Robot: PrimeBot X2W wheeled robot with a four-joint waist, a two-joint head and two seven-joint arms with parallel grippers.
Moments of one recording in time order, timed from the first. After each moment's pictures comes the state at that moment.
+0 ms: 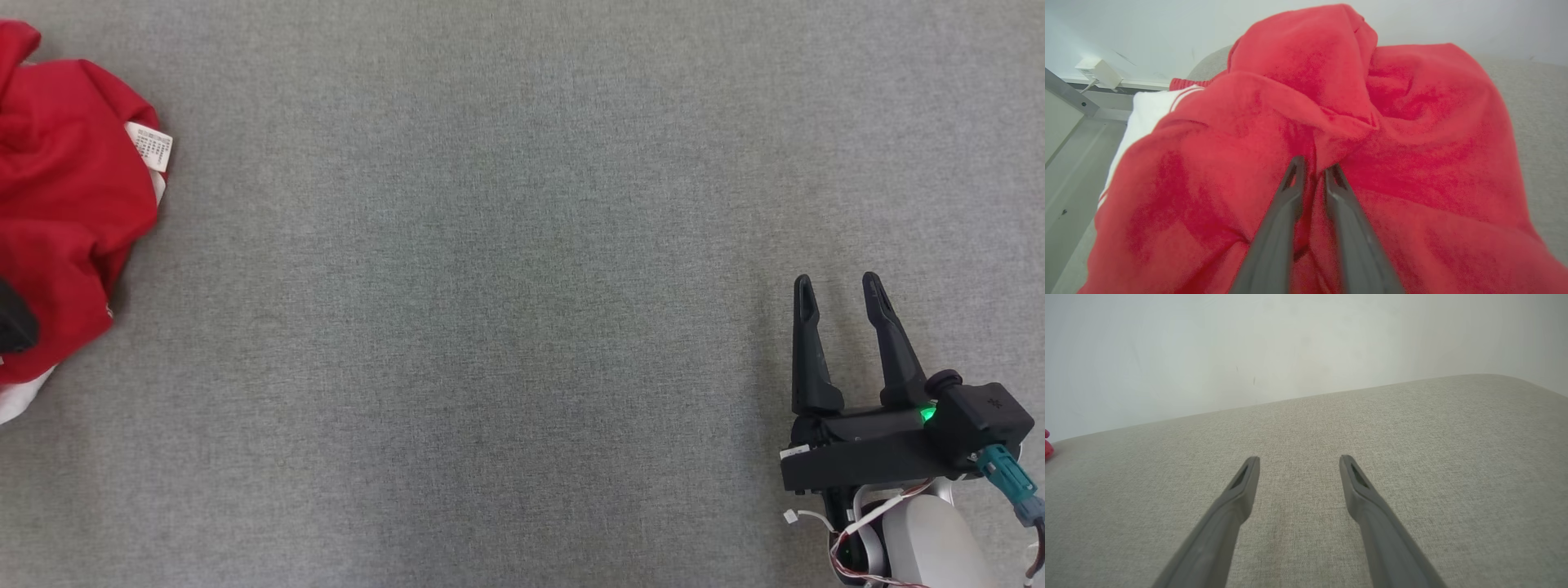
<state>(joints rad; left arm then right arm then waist) -0.82 0.45 0.08 0.79 -0.32 -0.10 0.11 -0.25 -0.05 0.00 0.15 0.19 0.13 -0.26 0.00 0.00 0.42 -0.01</state>
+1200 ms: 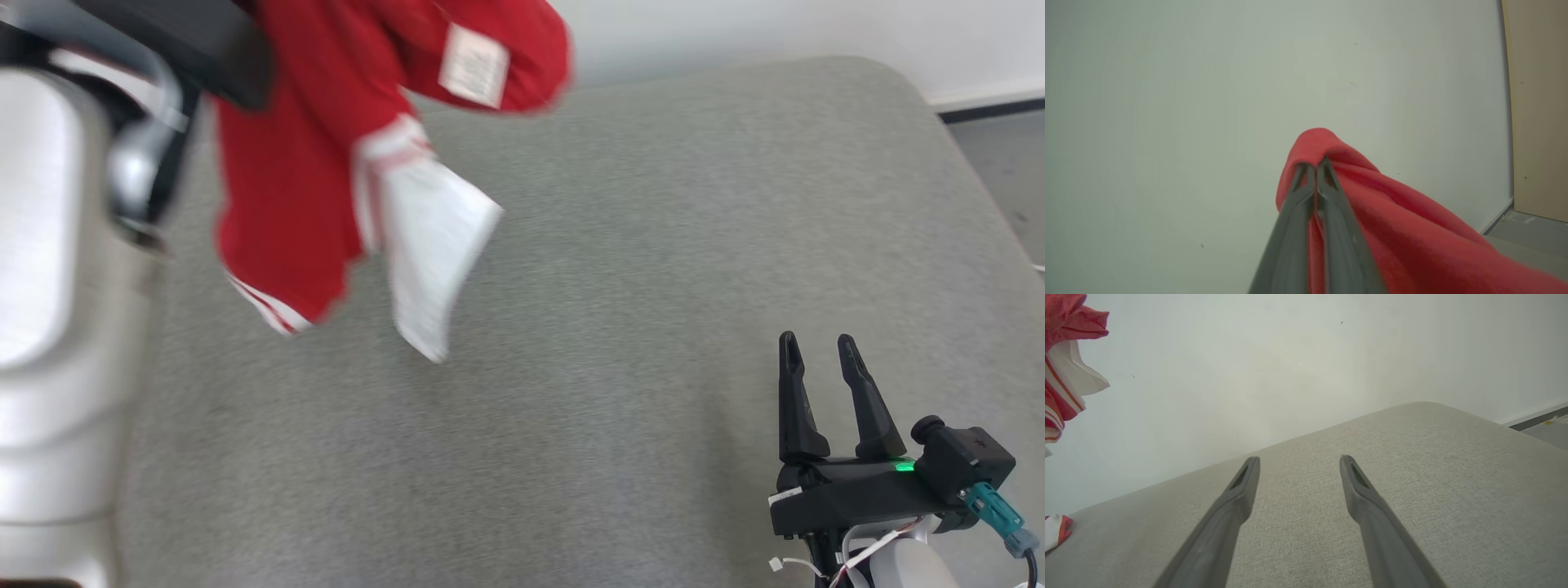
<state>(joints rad) -1.11 0.29 -0.28 0.28 -0.30 -0.13 0.04 -0.18 -0.05 0.04 0.22 0.35 0.13 -0.26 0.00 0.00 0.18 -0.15</state>
